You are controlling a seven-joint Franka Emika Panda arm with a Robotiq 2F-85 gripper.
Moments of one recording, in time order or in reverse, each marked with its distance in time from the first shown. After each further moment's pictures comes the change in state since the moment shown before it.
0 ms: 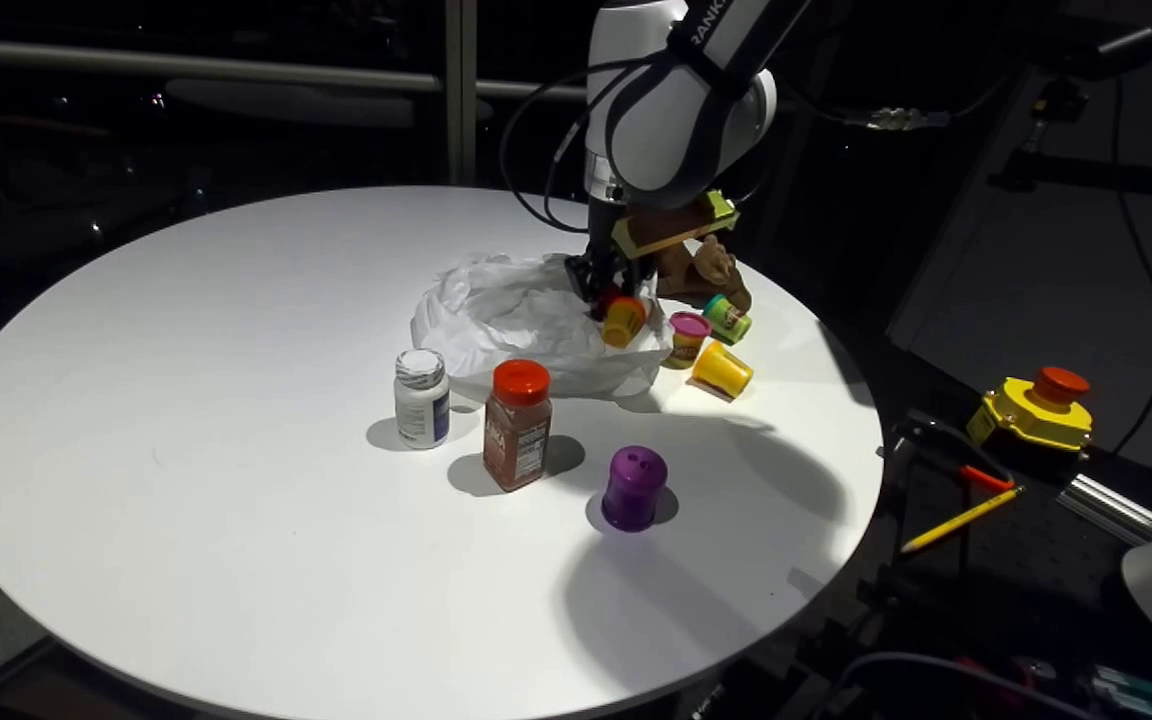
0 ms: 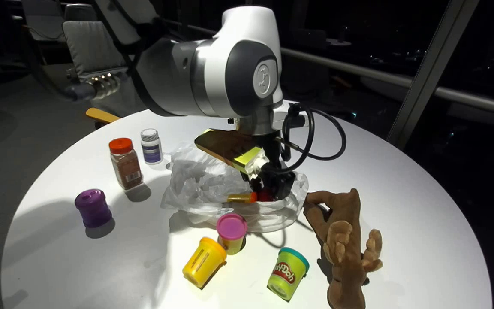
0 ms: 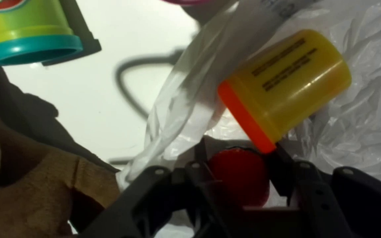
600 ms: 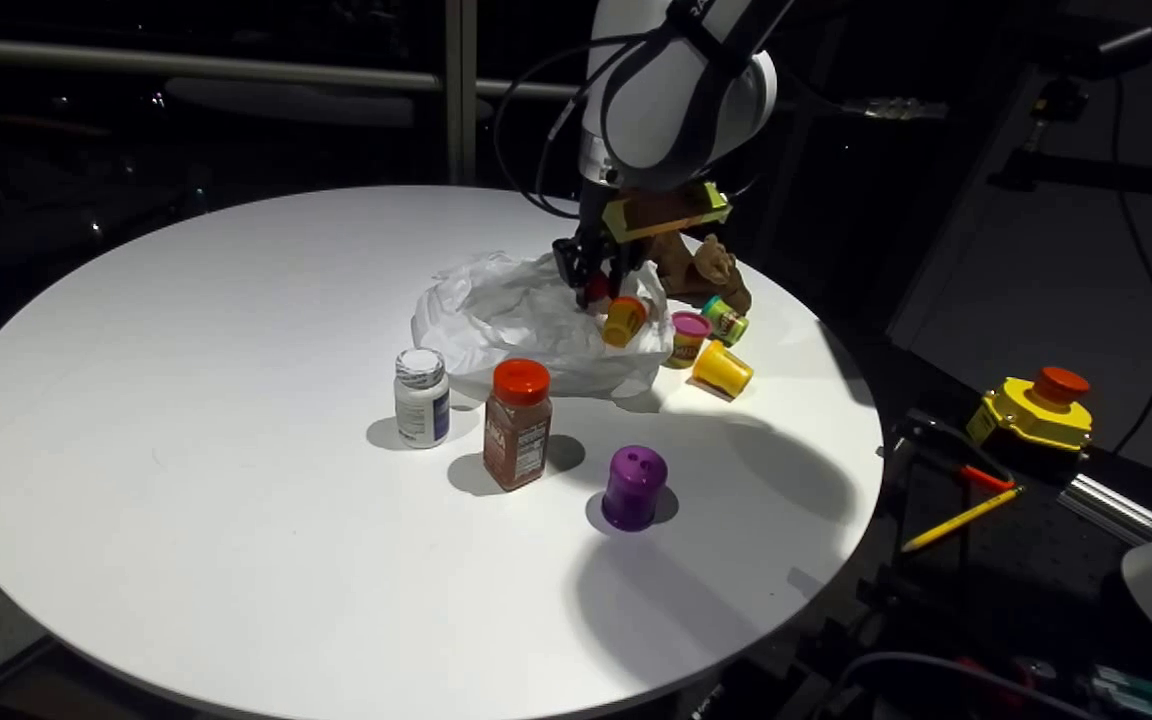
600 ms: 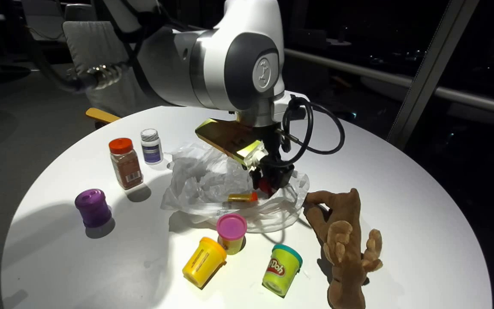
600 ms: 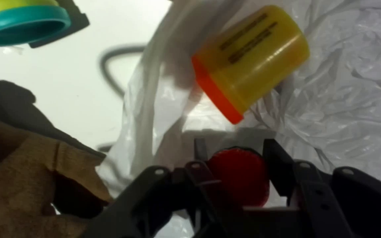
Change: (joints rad) arm -0.047 -0.026 0.055 0.003 0.035 0.034 -0.012
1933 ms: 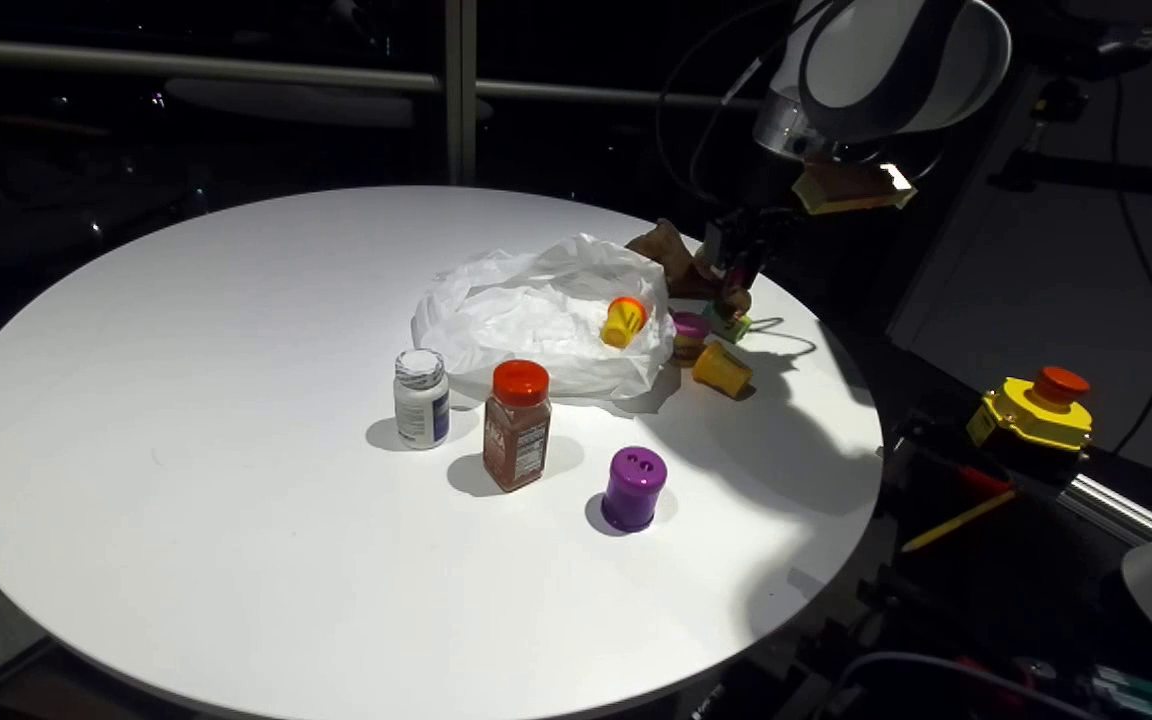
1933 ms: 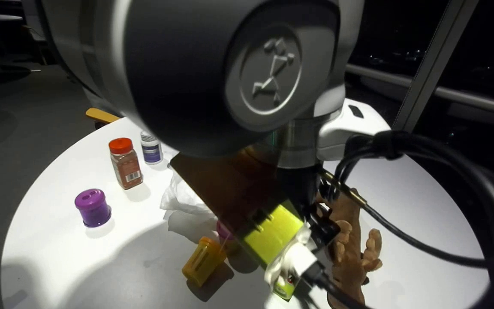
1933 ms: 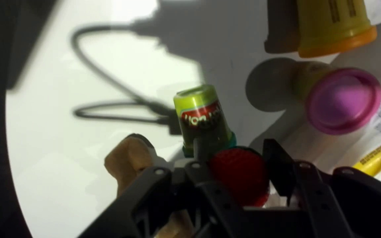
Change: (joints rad) arm -0.263 -0.380 0.047 -0.495 0.049 0.169 -0.282
